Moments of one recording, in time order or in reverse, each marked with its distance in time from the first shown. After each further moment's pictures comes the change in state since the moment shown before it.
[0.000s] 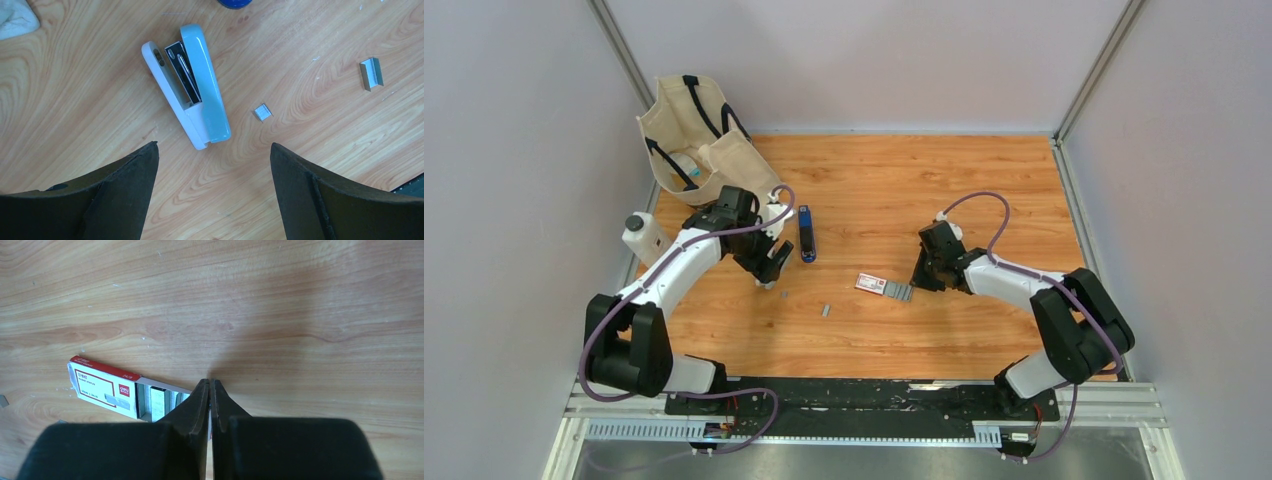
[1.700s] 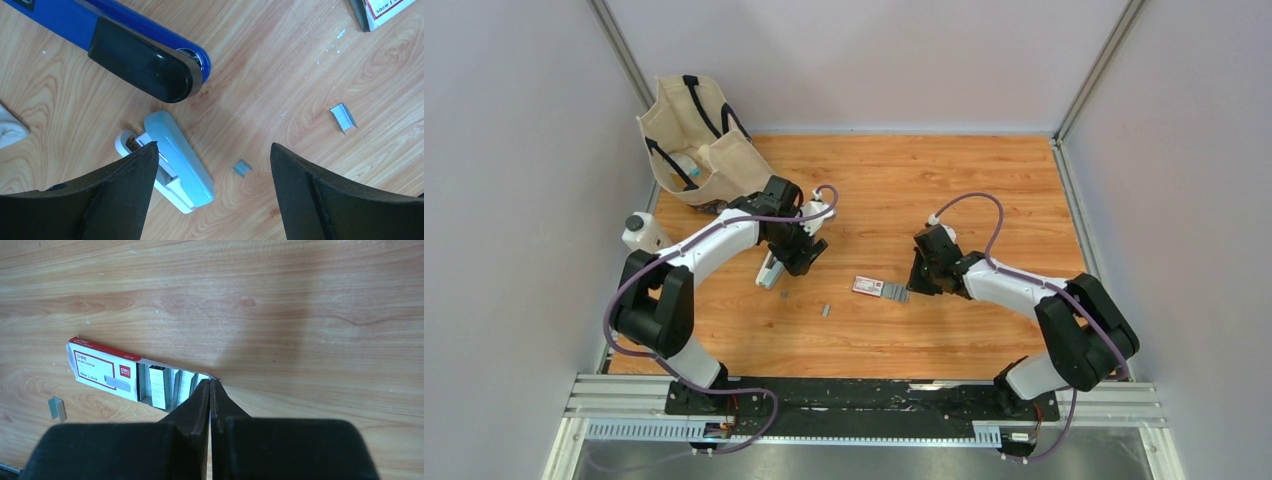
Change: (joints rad) left arm -0.190 0.232 0.166 0.037 -0.040 0.004; right arm 0.053 -0.038 -0.012 -0.023 0.000 -0.042
